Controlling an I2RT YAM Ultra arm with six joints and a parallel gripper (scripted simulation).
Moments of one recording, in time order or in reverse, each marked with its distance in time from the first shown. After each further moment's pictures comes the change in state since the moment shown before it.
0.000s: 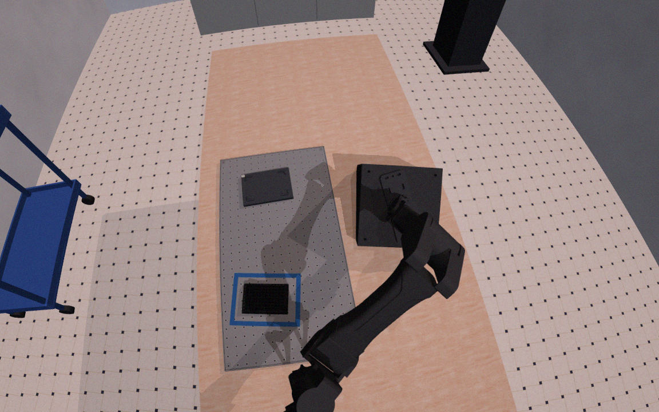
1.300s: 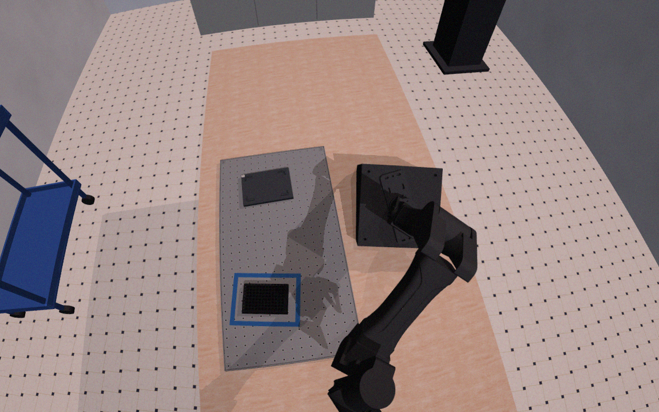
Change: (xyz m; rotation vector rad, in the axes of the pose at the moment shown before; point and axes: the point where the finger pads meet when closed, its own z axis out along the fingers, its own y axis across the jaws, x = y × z) arm 0.031 0.144 0.004 -0.404 0.047 -0.163
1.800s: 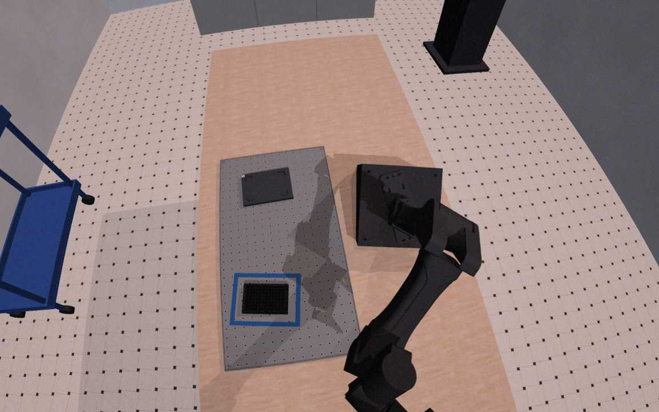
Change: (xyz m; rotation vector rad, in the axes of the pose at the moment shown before) arm 0.009 0.059 0.010 -0.180 0.027 -0.086
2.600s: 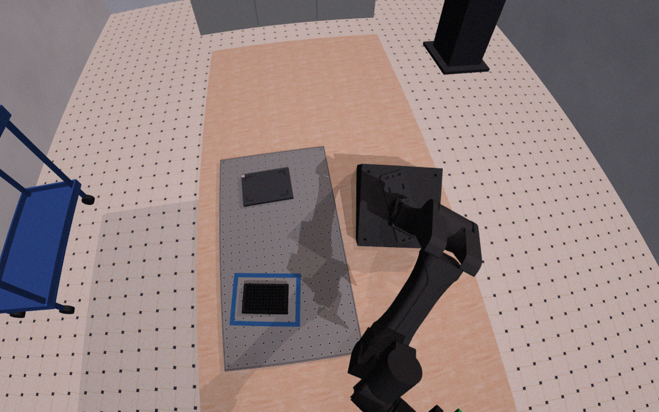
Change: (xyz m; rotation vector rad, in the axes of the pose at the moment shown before) arm 0.002 0.018 0.006 -0.064 0.007 -0.028
